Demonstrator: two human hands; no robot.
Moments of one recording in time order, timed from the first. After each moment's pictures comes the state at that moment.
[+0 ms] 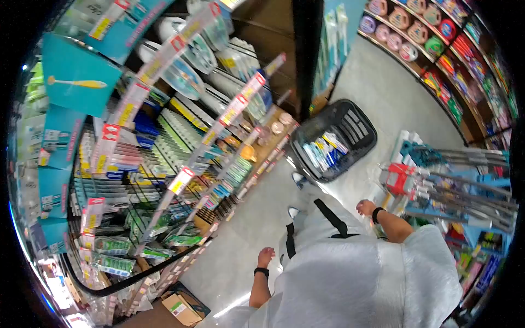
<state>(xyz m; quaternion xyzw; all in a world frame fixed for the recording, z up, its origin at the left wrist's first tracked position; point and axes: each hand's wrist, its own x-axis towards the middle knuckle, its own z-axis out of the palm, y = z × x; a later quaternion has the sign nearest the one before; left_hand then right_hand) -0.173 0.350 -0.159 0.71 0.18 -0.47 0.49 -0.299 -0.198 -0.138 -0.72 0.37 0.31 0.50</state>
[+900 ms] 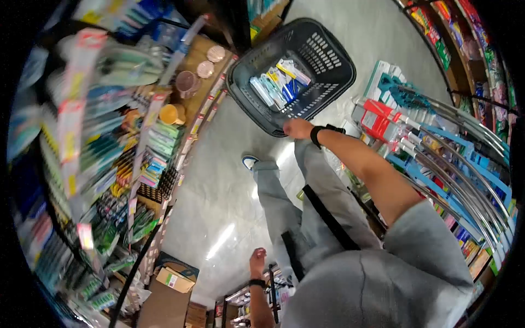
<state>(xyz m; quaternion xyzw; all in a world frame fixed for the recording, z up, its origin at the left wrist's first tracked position) -0.330 0.298 -0.134 0.71 0.24 -0.46 0.47 -0.081 -0.239 -0.253 -0.86 0.09 0.35 0.36</state>
